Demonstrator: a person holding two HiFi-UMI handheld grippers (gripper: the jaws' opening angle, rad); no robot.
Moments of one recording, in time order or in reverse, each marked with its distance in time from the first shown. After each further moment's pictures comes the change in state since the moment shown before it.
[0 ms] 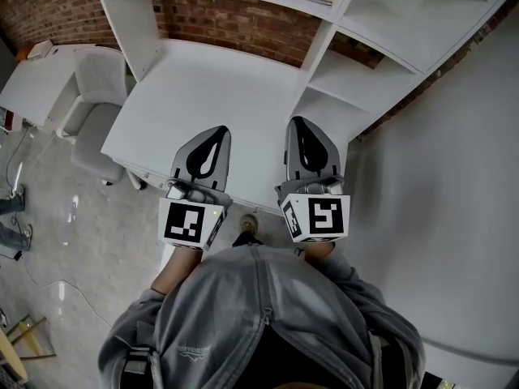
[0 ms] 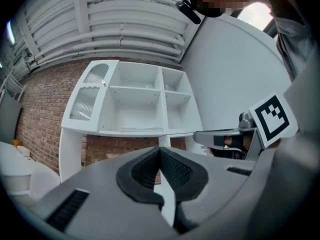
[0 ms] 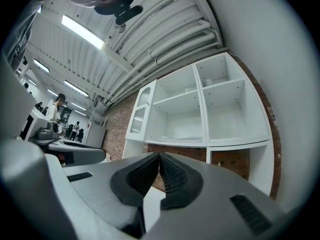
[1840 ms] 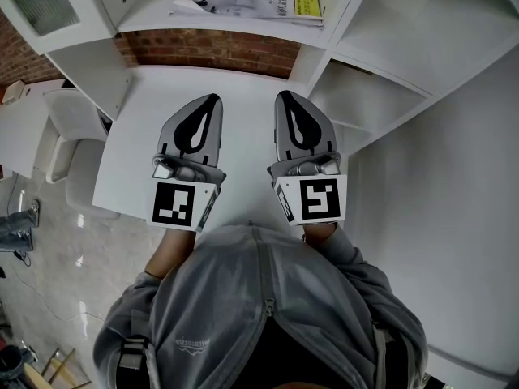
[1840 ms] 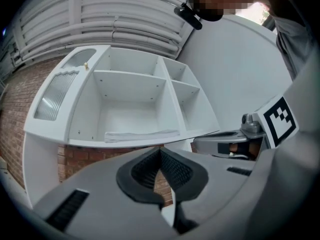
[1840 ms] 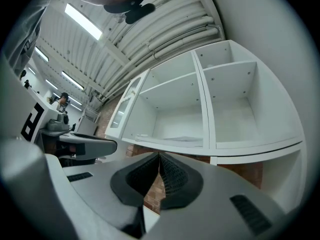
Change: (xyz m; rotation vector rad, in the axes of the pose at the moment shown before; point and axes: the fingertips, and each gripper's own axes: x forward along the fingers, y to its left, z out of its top) left arm 0.188 0.073 0.041 0.037 -0.181 -0.088; right arm 0.158 -0.077 -0.020 -0.078 -0.038 -0.049
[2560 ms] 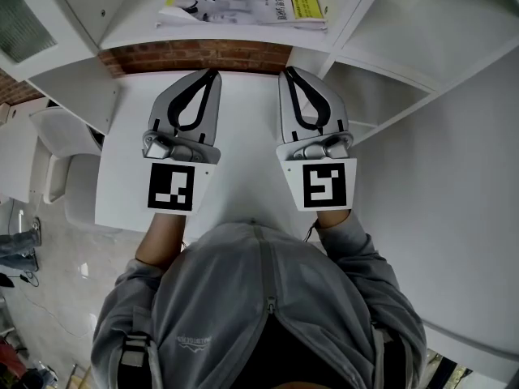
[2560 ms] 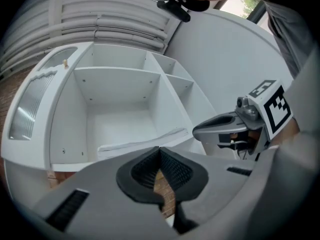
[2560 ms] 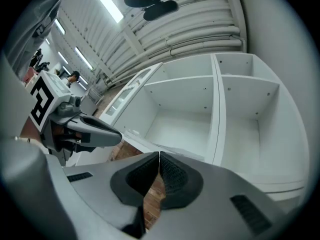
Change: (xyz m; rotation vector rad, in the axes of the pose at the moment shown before) left arm 0.056 0.031 0.010 0.172 -0.006 -0.122; right arm 0.049 -0.015 0.016 -0.212 0.019 -0.053
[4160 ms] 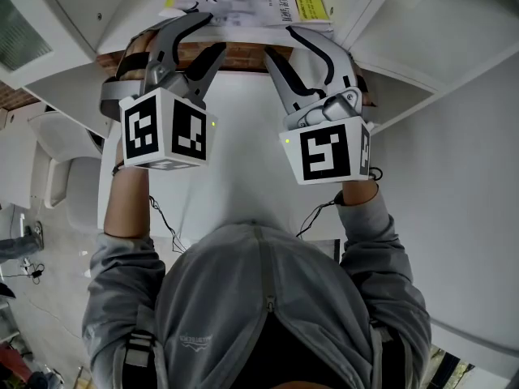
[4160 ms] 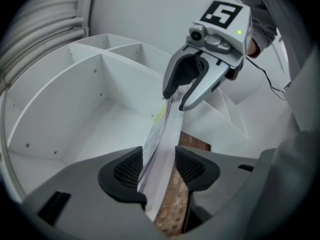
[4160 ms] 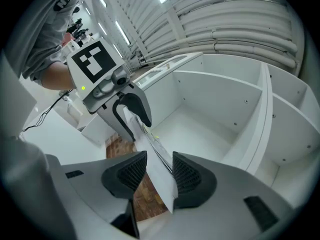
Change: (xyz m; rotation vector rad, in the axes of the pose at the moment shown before) left arm 0.060 0.032 -0.008 0.797 0.336 -0.212; right arm 0.050 -0.001 0.005 -0.436 0.182 0.184
